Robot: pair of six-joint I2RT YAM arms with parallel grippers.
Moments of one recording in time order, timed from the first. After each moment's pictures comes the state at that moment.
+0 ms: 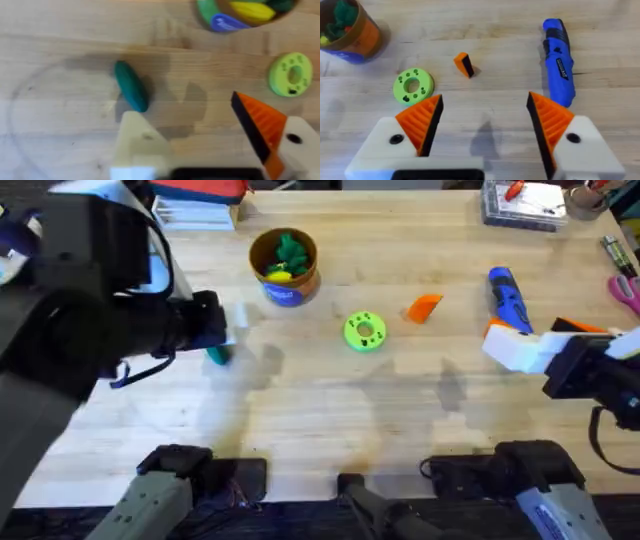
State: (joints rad) left arm -0.07 0.90 0.81 -0.91 0.14 -0.23; right arm 0.00 0.37 0.74 -0.99 -0.06 0.10
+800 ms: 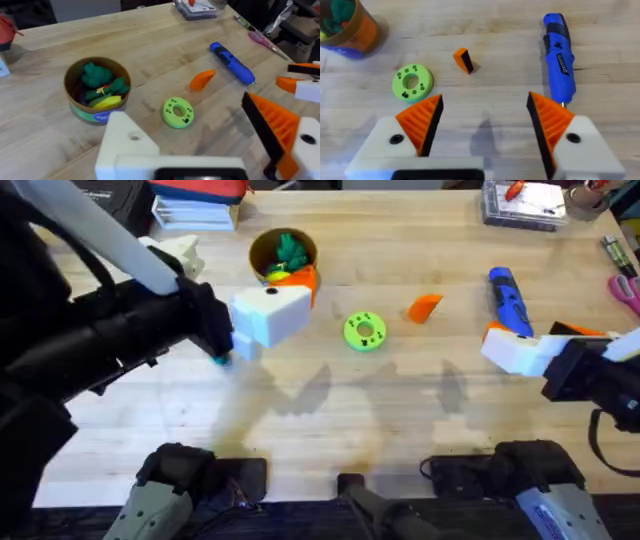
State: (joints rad) left arm -0.20 0.62 0.83 -0.62 0.52 -0.10; right arm 0.00 0.37 0.74 -1.02 -0.06 0.10
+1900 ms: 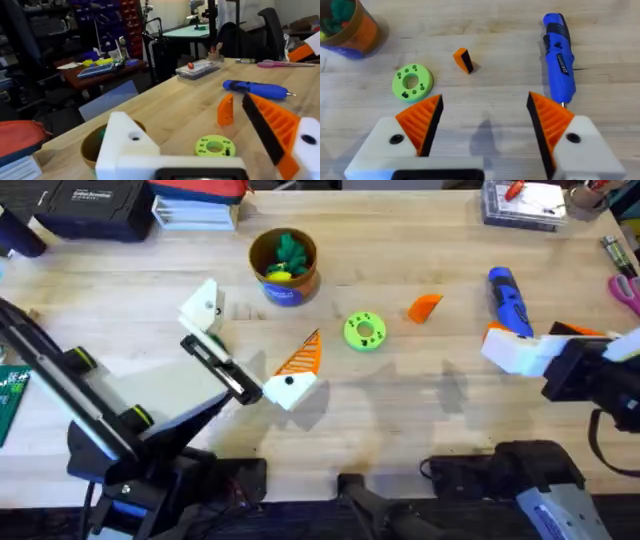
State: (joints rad) left arm -0.25 0.01 0.01 0.21 0.52 0.06; right arm 0.00 0.37 0.74 -1.02 -0.06 0.10
